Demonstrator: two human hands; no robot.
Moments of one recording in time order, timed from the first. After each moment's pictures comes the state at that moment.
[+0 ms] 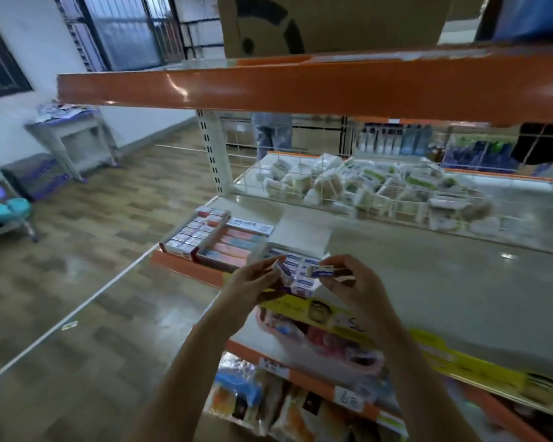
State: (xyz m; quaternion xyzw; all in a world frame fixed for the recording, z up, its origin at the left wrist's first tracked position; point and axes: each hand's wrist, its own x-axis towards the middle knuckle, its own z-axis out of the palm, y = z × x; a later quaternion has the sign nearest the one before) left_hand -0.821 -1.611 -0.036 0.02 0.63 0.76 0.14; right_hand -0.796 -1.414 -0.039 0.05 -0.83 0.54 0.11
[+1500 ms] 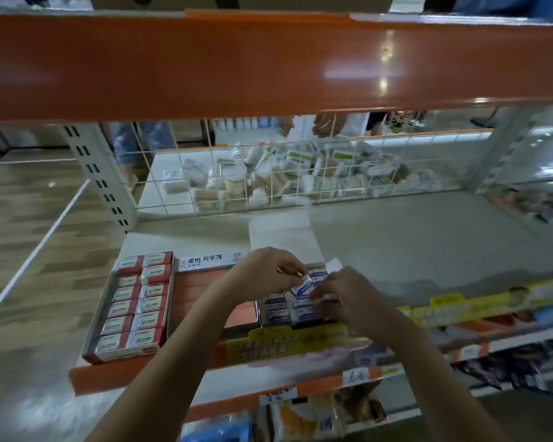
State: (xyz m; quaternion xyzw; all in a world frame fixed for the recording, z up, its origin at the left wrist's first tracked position) left_hand -0.990 -1.631 -0.019 0.47 0.79 0.29 0.26; right_hand -0.851 -1.495 -0.042 -0.08 -0.98 0.21 0.01
